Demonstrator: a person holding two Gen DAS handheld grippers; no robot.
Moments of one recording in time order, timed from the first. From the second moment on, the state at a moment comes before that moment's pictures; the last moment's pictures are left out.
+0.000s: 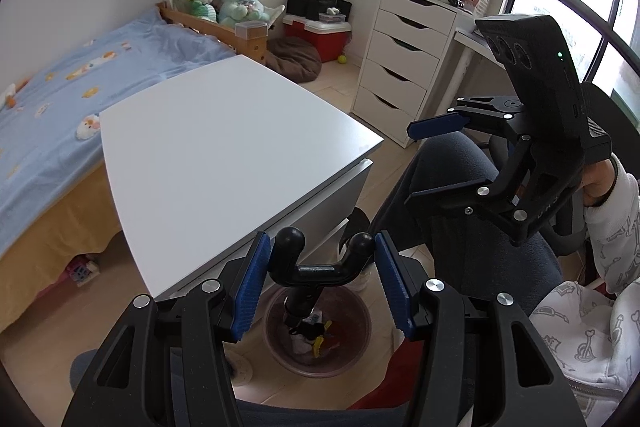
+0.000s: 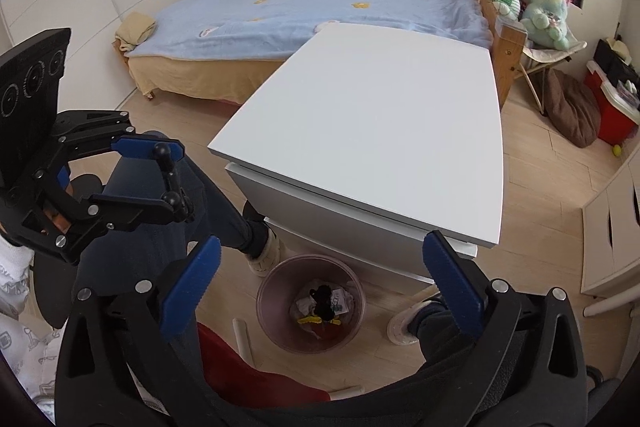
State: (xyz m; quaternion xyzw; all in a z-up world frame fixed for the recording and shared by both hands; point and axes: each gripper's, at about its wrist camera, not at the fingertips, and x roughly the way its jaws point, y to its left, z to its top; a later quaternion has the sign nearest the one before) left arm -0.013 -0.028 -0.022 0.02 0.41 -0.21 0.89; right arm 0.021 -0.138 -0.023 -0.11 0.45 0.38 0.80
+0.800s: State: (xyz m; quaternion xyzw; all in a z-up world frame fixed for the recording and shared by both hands) left arm -0.012 -0.046 -0.037 0.01 0.42 -0.21 0.88; right arm 0.026 -0.162 -0.016 -0.08 0.44 0.35 0.82
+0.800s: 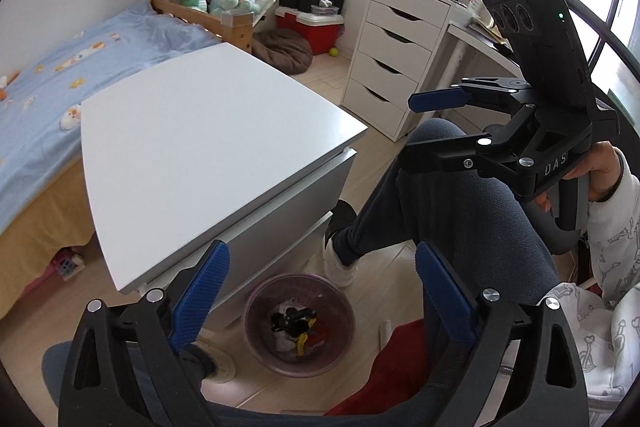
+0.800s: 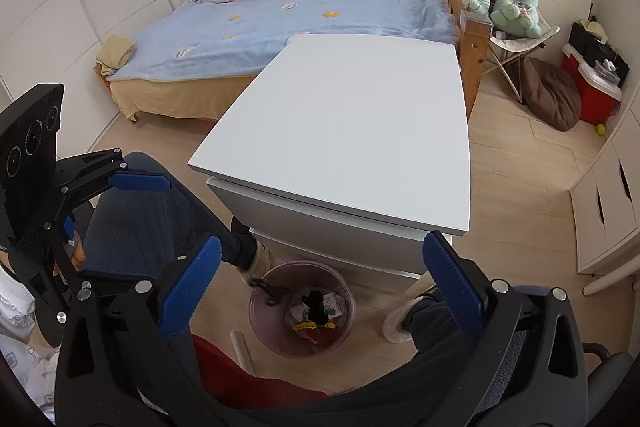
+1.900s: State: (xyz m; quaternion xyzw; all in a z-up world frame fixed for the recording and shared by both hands) left arm 0.030 0.018 0.003 -0.05 0.34 -0.04 0.94; right arm 0.075 -0.129 0.013 -0.08 0.39 0.33 0.86
